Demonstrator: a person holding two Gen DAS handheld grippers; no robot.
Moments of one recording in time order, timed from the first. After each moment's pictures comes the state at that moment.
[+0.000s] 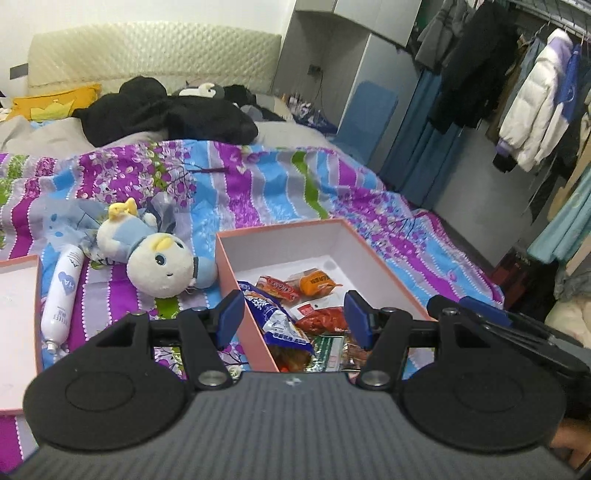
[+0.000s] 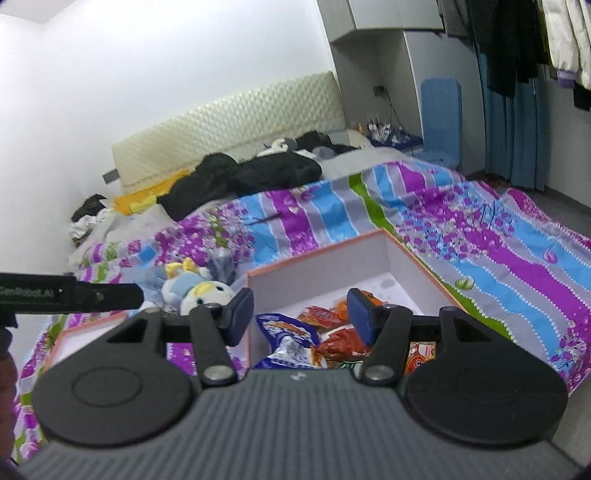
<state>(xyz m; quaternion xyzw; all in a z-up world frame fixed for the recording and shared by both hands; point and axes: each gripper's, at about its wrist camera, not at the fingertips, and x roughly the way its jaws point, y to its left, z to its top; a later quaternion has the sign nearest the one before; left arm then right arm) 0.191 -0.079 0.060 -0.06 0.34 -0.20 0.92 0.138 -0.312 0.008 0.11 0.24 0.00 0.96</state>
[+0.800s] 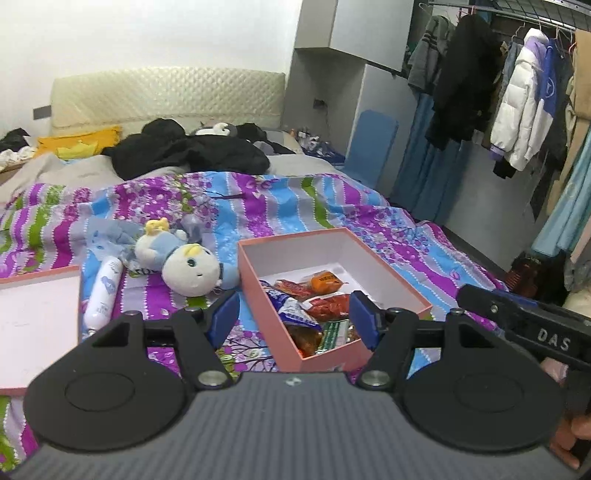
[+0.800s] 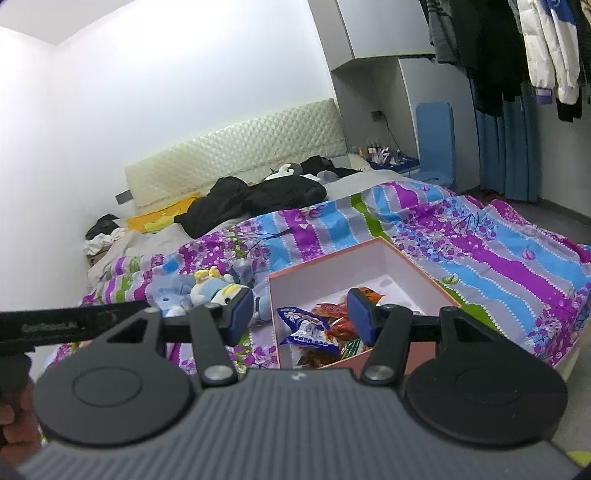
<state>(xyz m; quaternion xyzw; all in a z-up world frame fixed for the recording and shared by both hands) 0.055 -0.063 0.070 -0.03 0.27 -0.17 0.95 0.031 -0.290 0.025 0.11 0.20 0.00 0.97</state>
